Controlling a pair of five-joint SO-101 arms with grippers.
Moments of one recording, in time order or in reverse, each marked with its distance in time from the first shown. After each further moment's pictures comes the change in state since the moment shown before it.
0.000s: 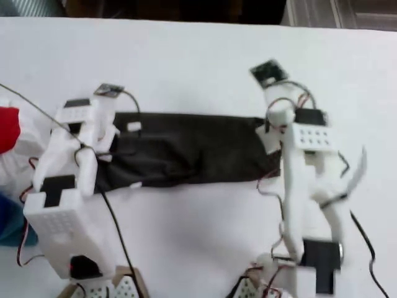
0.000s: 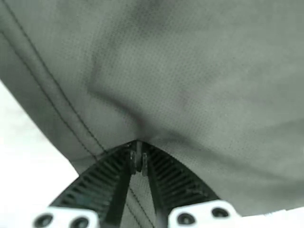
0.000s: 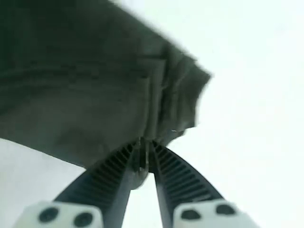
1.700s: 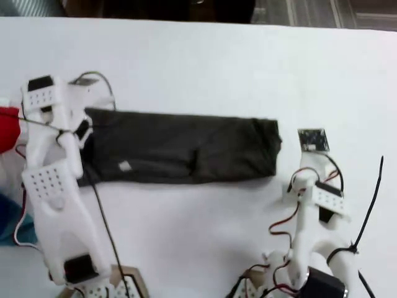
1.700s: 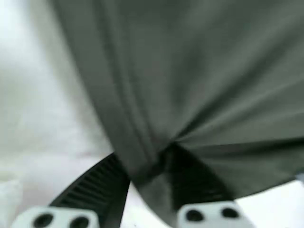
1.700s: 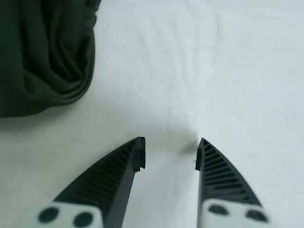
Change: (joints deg) left arm -11.5 35.9 -57.6 32.5 -14.0; right arm 18.5 -12.2 46.5 -29.5 -6.2
